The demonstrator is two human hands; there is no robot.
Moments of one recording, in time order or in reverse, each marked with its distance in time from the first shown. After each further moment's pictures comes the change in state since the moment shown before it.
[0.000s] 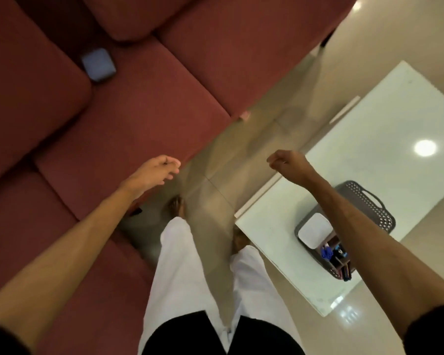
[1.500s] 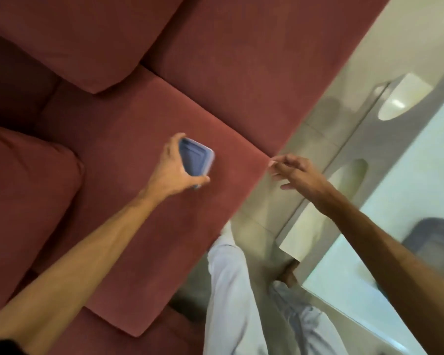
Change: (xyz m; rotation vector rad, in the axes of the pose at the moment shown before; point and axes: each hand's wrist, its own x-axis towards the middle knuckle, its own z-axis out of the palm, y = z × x) left_hand 0.349 0.061 -0.156 0.349 0.082 0.368; right_hand 0.264 -0.148 0.044 0.659 0.000 0.328
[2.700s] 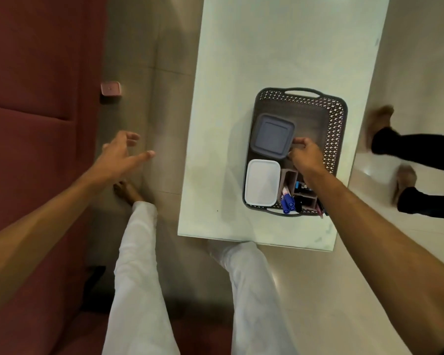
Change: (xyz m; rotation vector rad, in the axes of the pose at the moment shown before) left_hand -0.103 0.240 0.367 0.313 -0.331 0.046; right_hand -0.129 0.521 -0.327 0.324 0.692 0.378
